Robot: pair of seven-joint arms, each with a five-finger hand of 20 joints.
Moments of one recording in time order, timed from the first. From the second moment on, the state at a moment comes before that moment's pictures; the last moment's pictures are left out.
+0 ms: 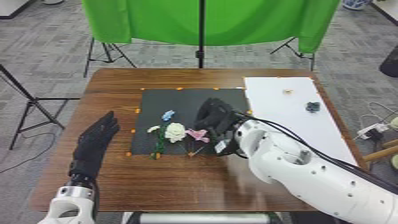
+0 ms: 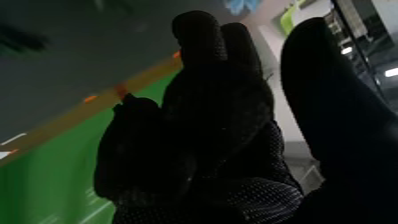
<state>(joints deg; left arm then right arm) 123.8 -70.9 -96.2 -116.0 58.6 2.8 10.7 -59.1 -47.6 29.6 -105.3 -99.1 8.0 19.6</state>
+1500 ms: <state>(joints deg) 124.7 -71.1 -96.9 -116.5 58.8 2.9 10.7 -64.6 -38.4 47.8 -82.5 -115.0 5.8 40.7</state>
